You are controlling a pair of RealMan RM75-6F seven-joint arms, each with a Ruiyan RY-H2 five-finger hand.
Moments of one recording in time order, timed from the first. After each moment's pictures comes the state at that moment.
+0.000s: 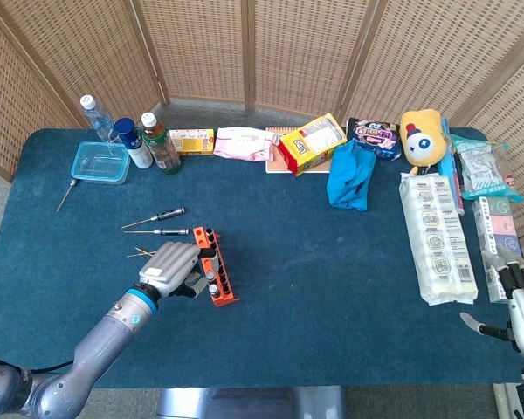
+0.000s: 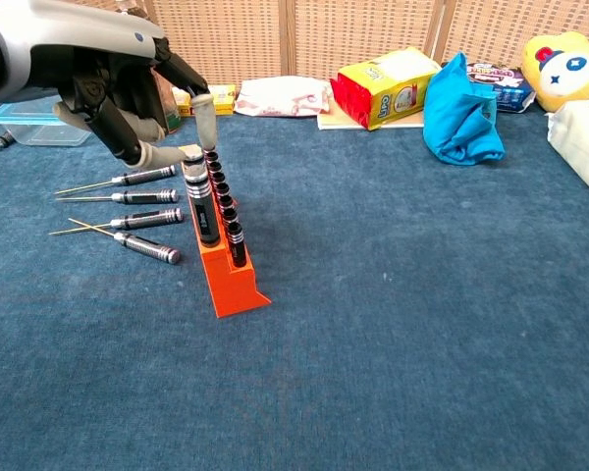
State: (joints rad) left arm -0.97 -1.17 -0.13 -2.23 0.59 1.10 0.42; right arm 0.04 -1.02 0.08 -1.70 -1.46 1.47 0.21
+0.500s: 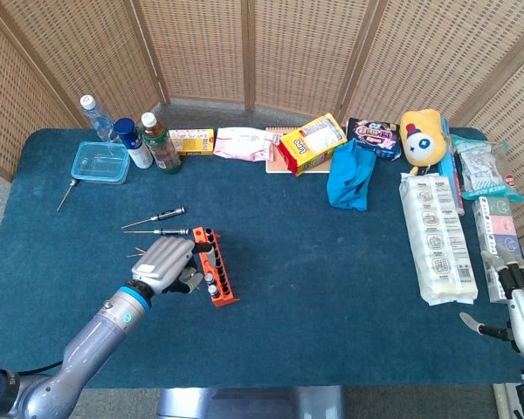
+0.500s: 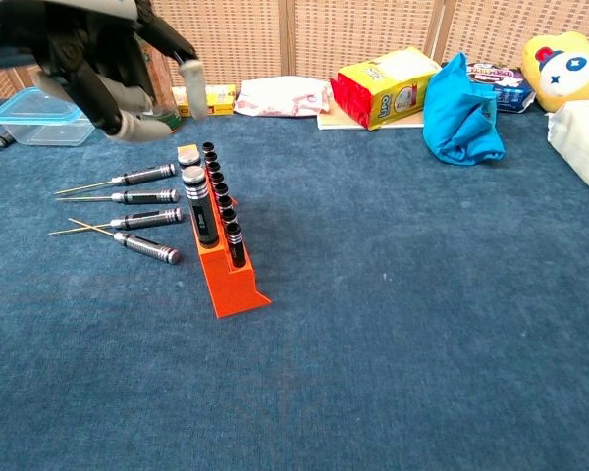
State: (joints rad) left arm -0.95 -1.10 -0.16 -2.27 0.61 1.10 0.38; right arm 0.04 -1.02 0.08 -1.71 -1.46 1.47 0.20
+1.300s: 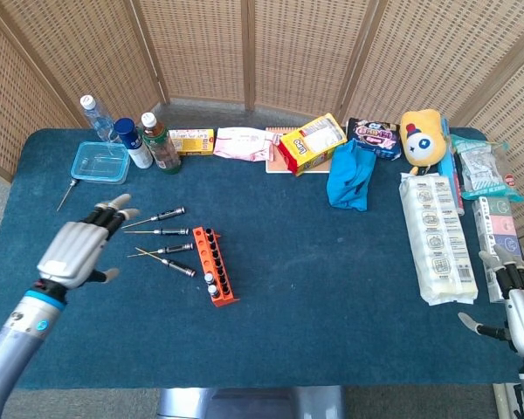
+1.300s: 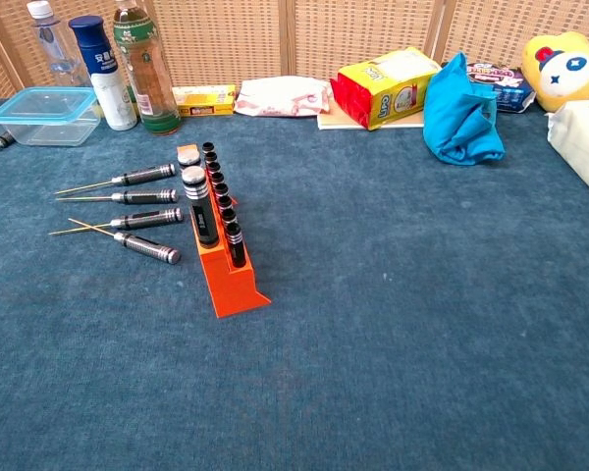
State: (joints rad) left arm -0.63 -0.84 -0.01 -2.19 1.11 1.23 0.31; right arm 0.04 -1.03 0.08 -1.71 -1.46 1.47 0.17
